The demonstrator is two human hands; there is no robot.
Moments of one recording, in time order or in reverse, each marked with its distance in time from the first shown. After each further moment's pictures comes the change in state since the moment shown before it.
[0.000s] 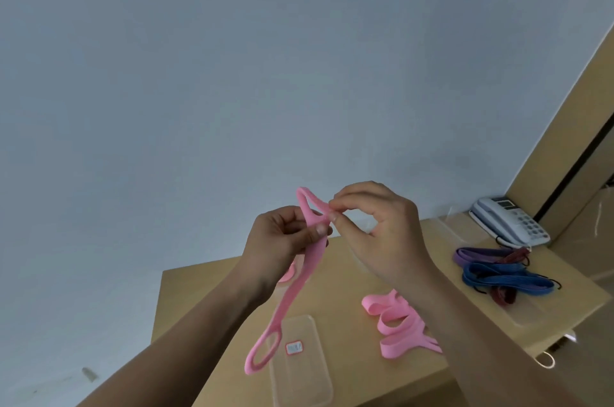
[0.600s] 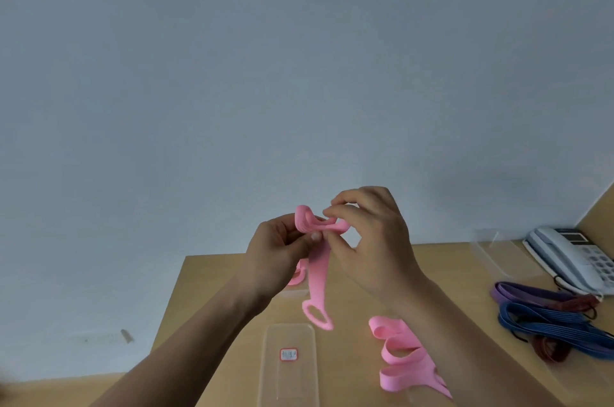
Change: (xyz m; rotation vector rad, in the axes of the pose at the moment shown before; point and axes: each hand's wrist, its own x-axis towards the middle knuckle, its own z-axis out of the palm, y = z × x) left_hand 0.002 -0.004 0.040 0.148 0.193 -0.010; right_hand 0.004 0.055 0.001 -0.085 -0.103 -0.155
